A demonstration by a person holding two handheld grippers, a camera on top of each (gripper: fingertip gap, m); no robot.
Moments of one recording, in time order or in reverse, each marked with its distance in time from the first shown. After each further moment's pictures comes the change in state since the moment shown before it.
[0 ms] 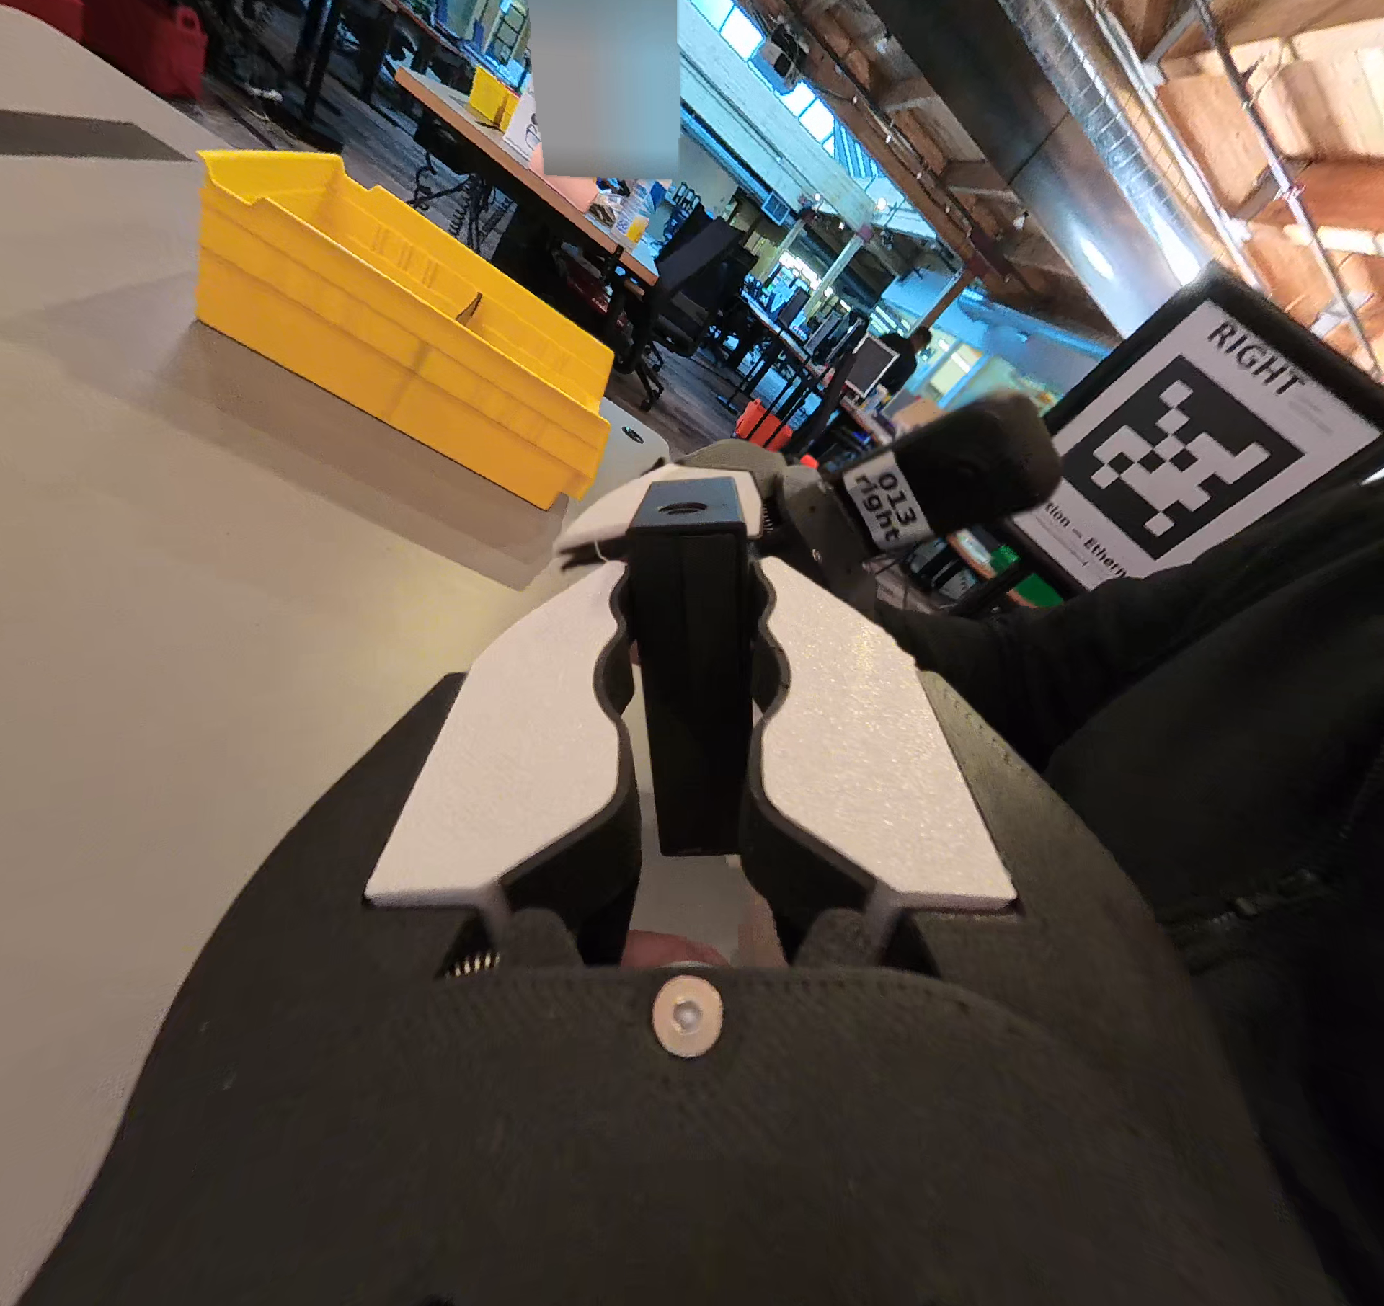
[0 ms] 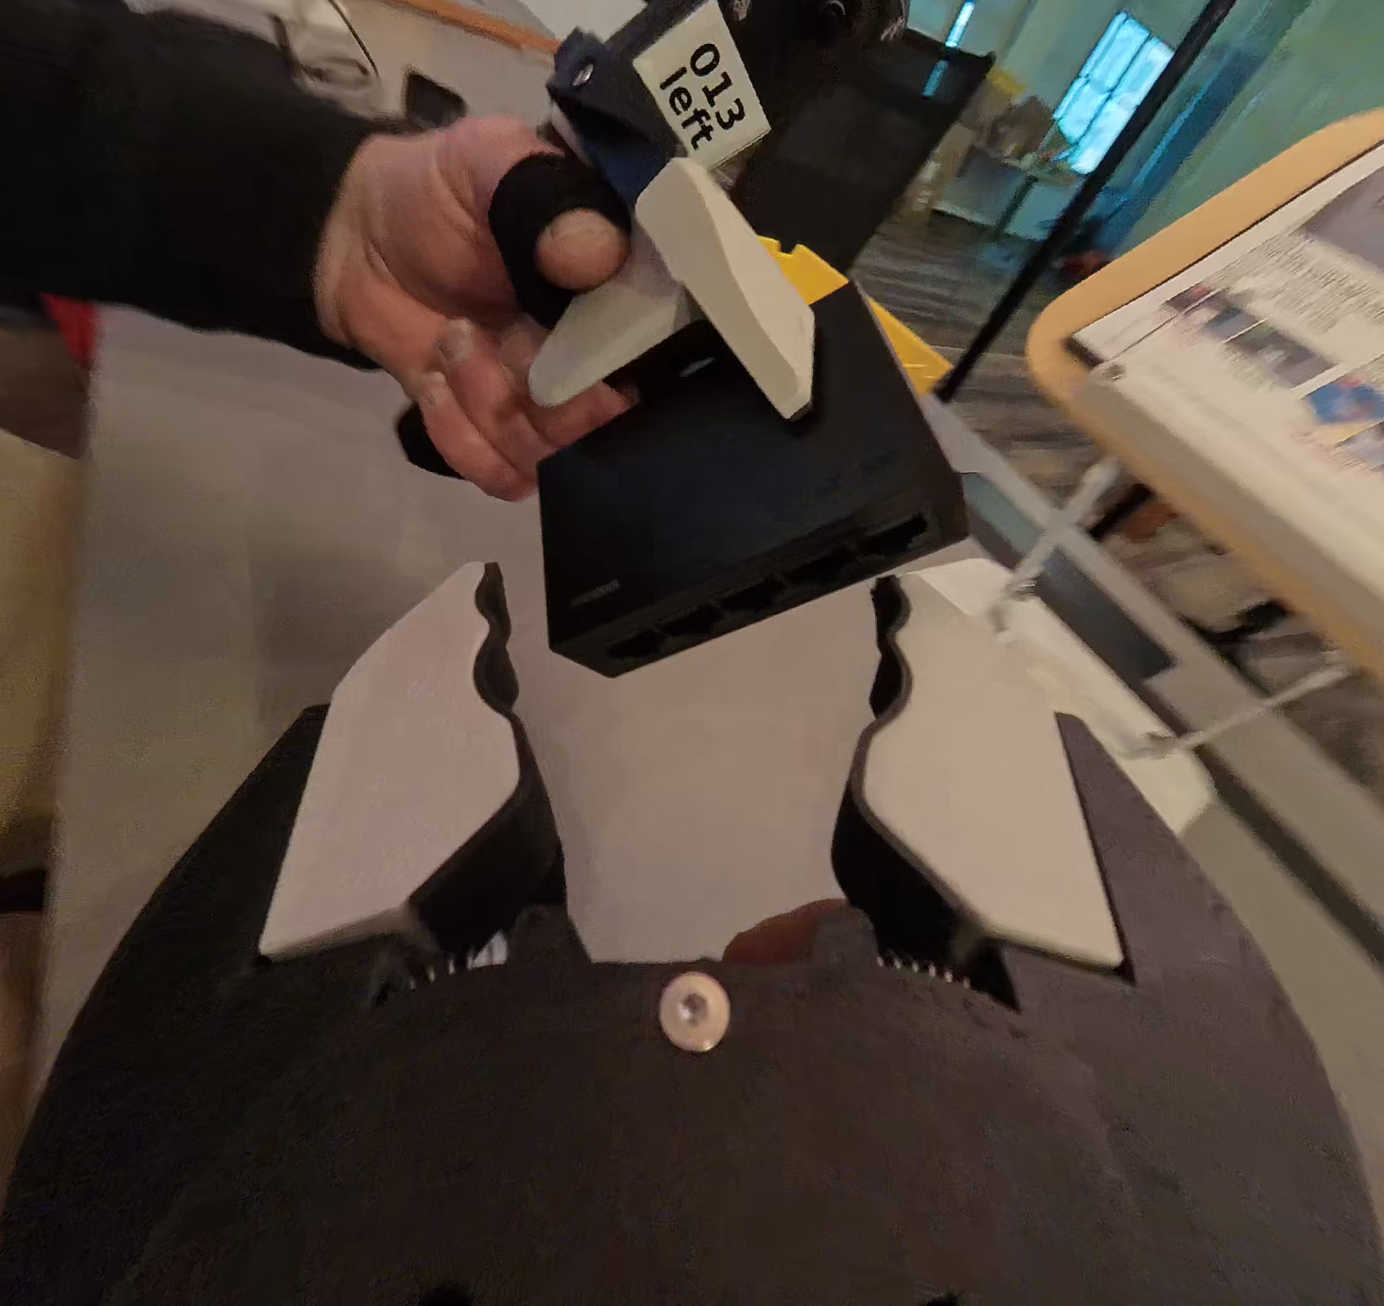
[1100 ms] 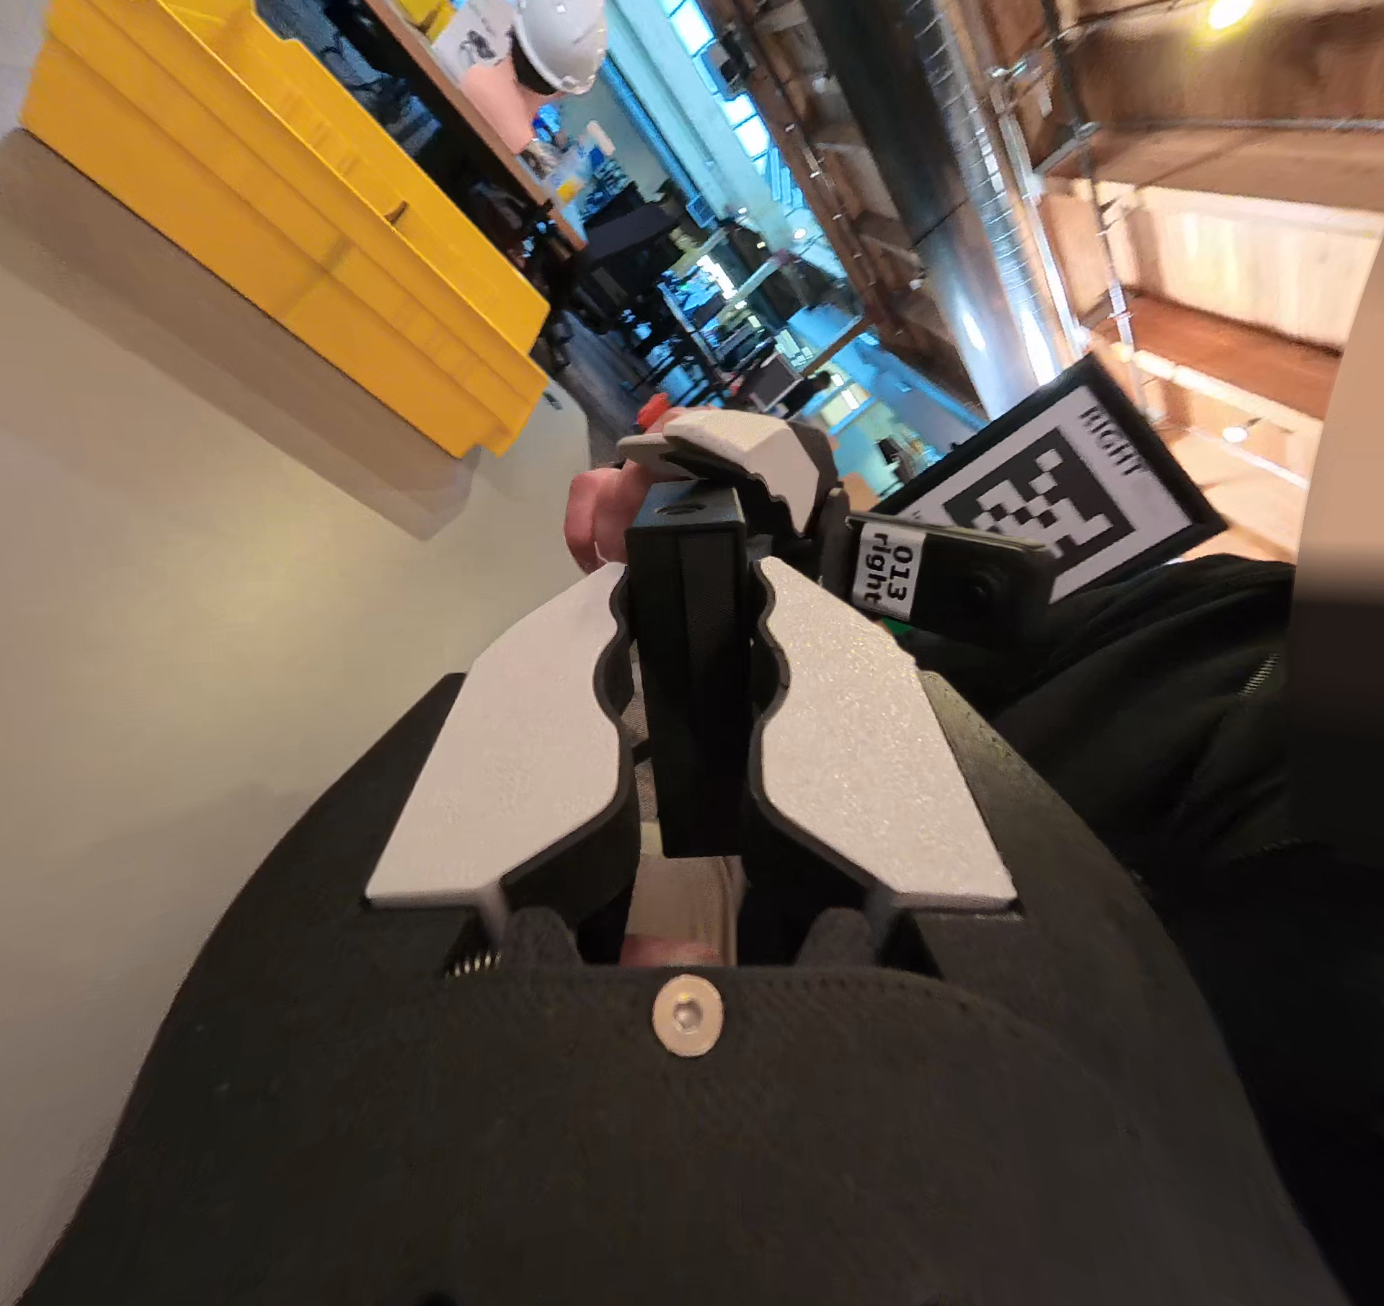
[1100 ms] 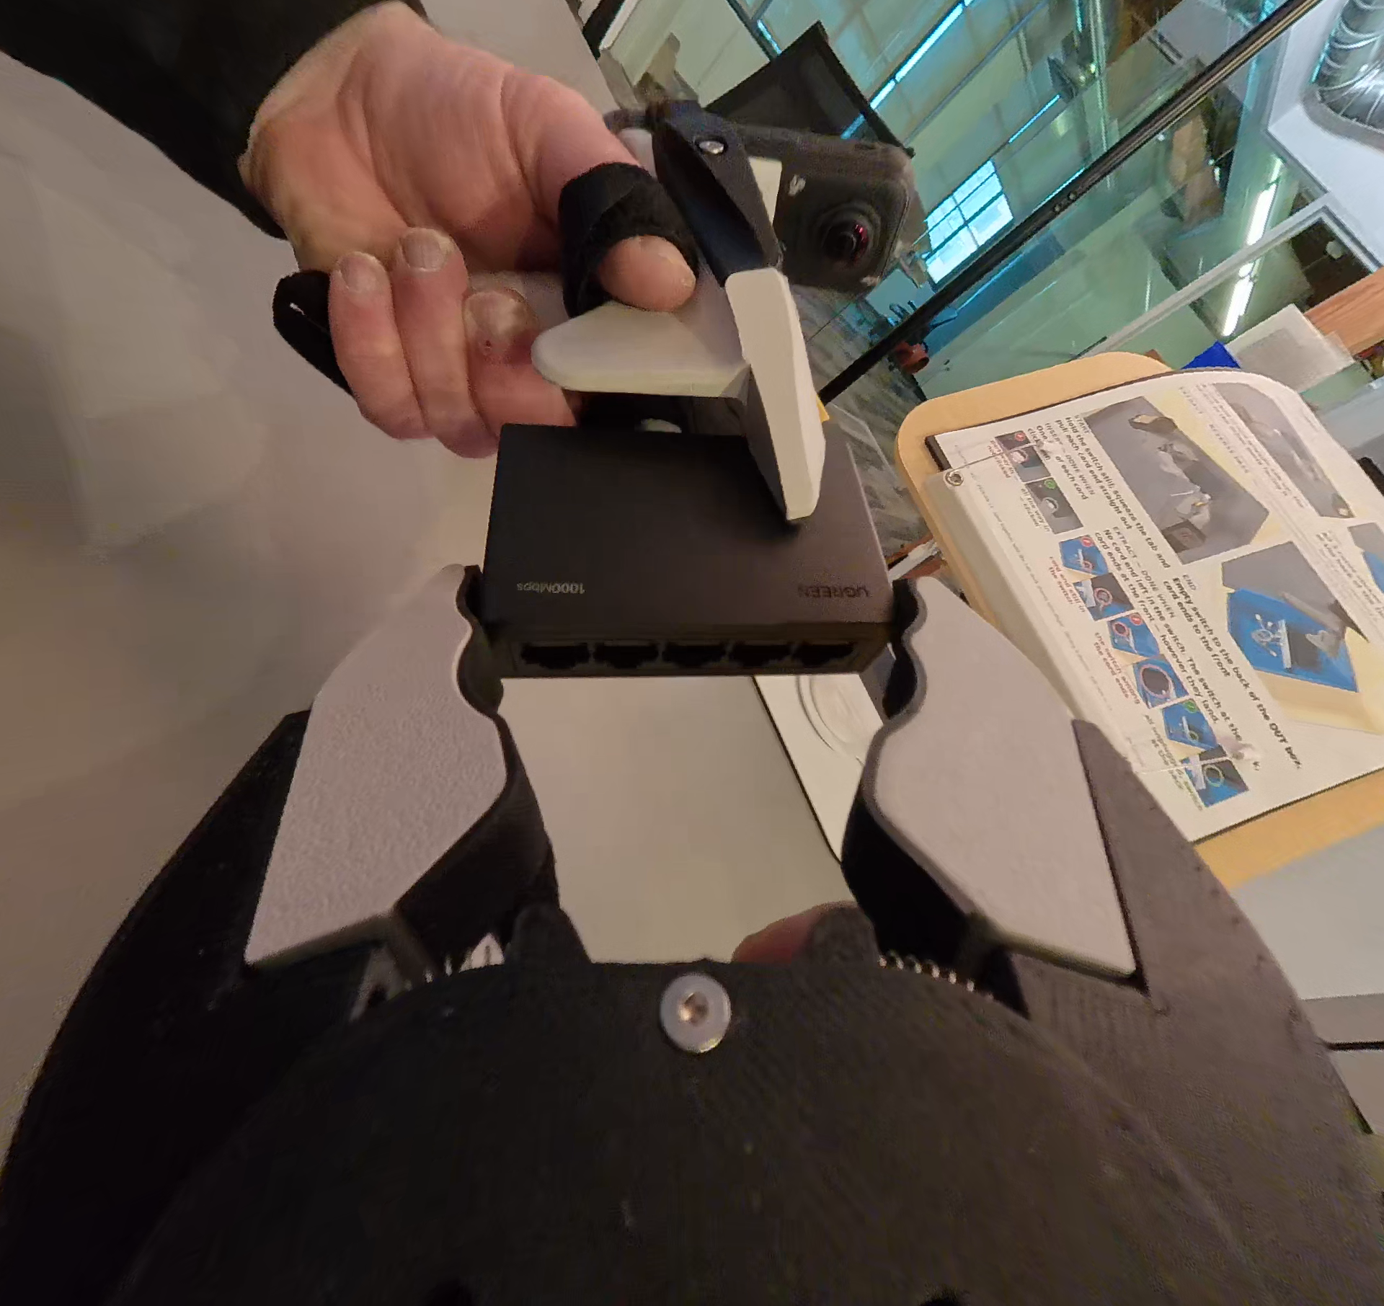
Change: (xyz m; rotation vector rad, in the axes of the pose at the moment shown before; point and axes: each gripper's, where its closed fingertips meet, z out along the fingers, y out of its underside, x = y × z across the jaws) left arm -0.001 0.014 0.008 -0.016 0.106 -0.224; right arm 0.005 -0.005 -0.006 -0.059 0.152 -0.407
